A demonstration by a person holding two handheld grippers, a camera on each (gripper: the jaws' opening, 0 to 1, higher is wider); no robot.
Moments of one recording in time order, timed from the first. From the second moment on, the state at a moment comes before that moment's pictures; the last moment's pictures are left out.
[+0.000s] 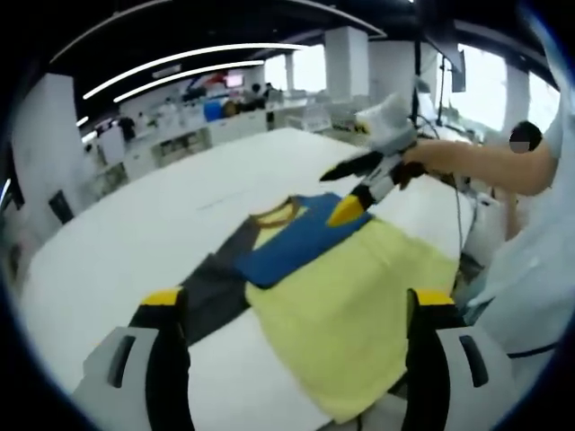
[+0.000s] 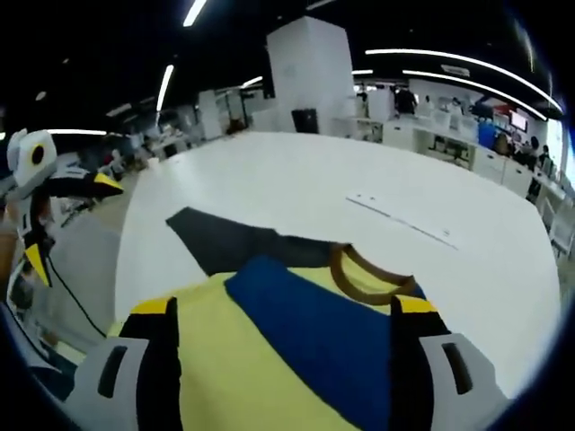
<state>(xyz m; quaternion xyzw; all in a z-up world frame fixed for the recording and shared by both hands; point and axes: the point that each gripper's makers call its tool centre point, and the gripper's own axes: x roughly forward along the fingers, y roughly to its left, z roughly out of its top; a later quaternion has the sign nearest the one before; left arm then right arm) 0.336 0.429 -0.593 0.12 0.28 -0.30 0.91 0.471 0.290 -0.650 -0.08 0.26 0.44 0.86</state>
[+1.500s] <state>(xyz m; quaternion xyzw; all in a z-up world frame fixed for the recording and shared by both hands) 0.355 0.425 -0.593 0.13 0.28 -0.30 0.90 0.421 0.222 -0.603 -0.08 0.18 0.38 0.90</state>
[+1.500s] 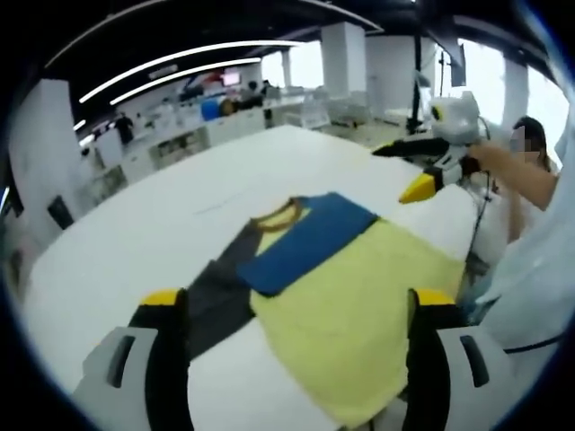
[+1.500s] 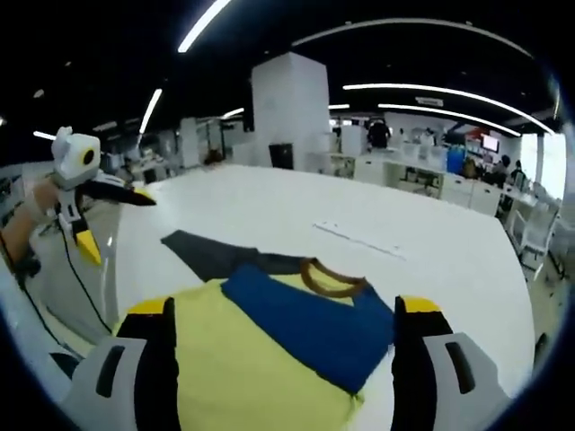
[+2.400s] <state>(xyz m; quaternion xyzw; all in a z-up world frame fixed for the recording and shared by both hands) 0.381 0.470 -0.592 0.14 0.28 -0.29 0.90 0.361 0.186 -0.608 -0.08 0.21 0.33 0.92</state>
